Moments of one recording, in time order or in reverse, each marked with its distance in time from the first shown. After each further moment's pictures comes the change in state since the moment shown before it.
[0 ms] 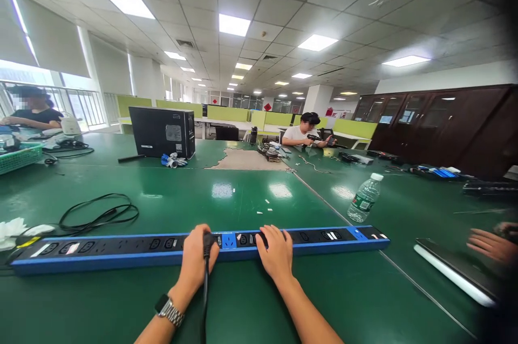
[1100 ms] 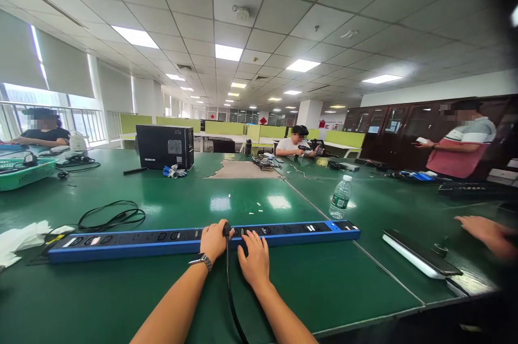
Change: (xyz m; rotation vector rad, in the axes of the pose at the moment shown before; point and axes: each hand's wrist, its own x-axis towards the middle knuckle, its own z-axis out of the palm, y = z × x) left_hand 0.010 0.048 0.024 0.313 -0.369 -0.040; right_hand -0.052 -0.043 -0.015 0.161 0.036 -0.037
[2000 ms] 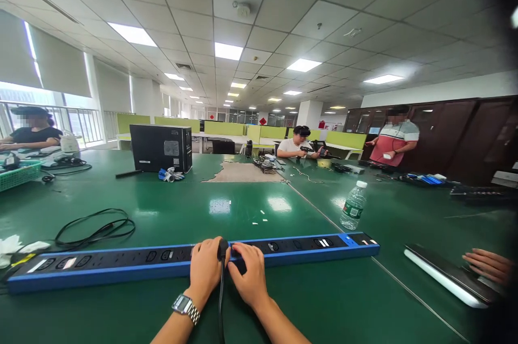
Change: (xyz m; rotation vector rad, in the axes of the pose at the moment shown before) left_hand -0.008 -0.016 0.004 -0.035 0.157 0.051; right_hand 0.024 -0.010 0.015 0.230 0.006 -0.120
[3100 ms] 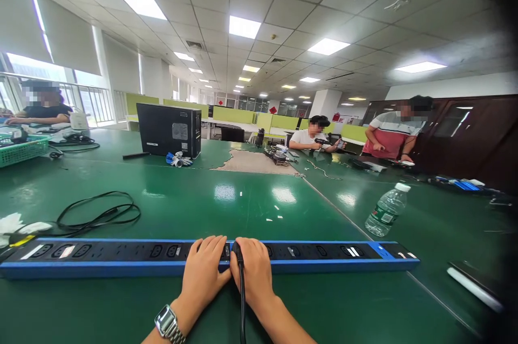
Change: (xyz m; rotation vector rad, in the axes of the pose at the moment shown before) left_hand -0.008 -0.036 -0.001 0.115 0.034 0.130; right_hand 0.025 -0.007 0.034 -0.159 -0.014 -0.165
